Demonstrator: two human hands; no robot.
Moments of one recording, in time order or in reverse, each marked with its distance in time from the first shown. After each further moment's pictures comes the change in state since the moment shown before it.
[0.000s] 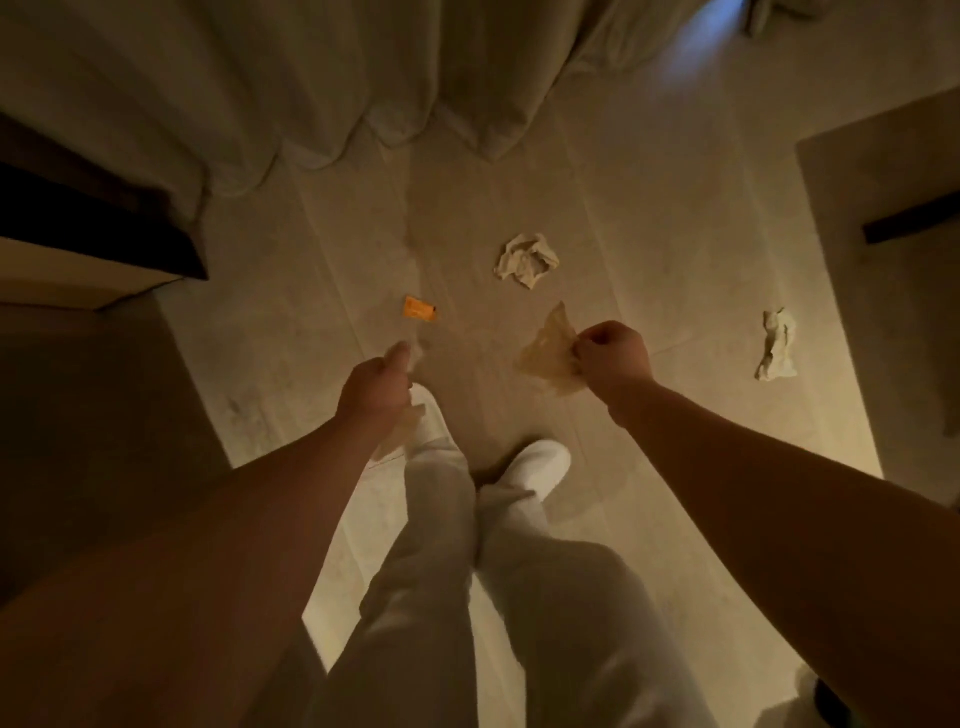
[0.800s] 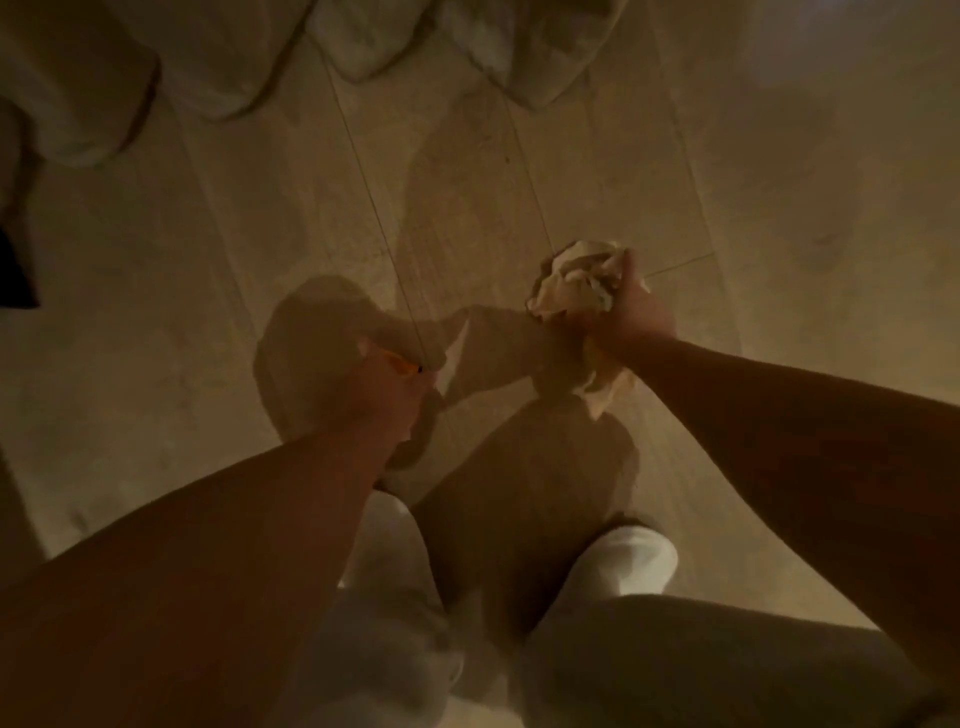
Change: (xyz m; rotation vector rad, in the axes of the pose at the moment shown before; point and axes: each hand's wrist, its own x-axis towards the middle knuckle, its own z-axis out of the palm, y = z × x) left_hand 0.344 -0.009 0.154 0.488 0.141 0.003; right_hand 0.383 0.026 0.169 -0.359 -0.064 -0.278
